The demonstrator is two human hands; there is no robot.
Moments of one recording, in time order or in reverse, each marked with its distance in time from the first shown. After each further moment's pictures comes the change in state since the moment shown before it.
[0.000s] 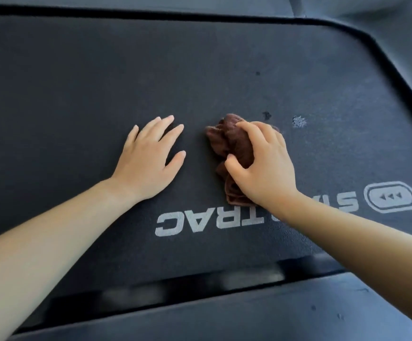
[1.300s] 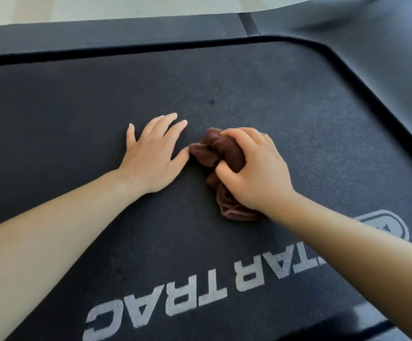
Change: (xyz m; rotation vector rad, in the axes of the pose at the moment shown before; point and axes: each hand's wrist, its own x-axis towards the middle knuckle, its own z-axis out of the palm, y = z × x) left_hand 0.138 0.049 0.032 0.059 -0.023 0.080; right_hand 0.069 0.075 -0.018 0.034 0.082 0.000
